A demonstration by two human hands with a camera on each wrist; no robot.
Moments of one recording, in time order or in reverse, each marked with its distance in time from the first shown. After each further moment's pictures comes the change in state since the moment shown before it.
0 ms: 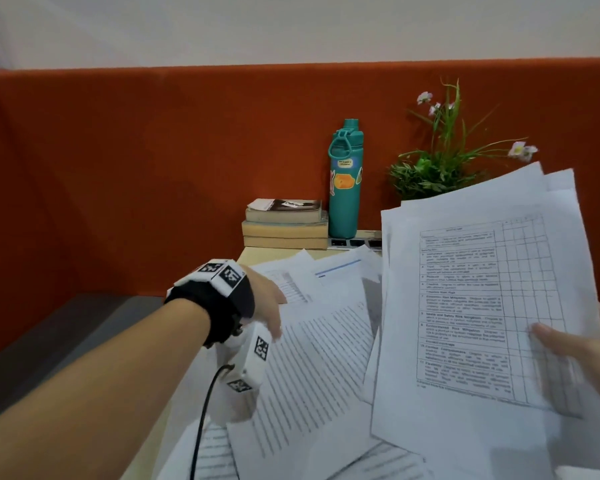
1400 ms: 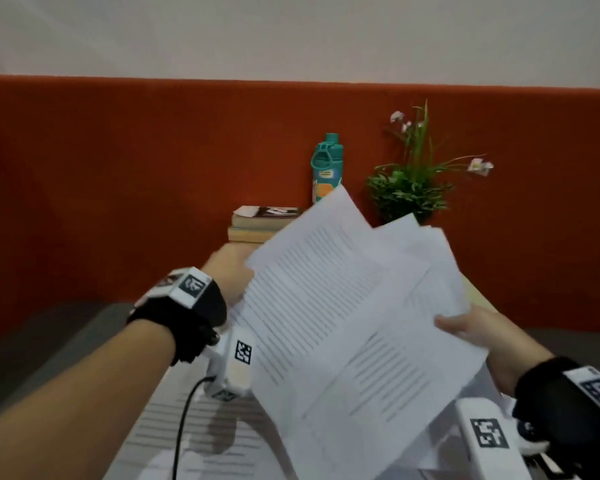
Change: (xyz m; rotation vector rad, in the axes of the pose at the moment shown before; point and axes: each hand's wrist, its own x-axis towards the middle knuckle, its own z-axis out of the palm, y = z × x) left_hand -0.047 0.000 0.003 -0.703 0.649 0.051; right_hand -0.016 -0.045 0.048 0.143 -0.313 0.388
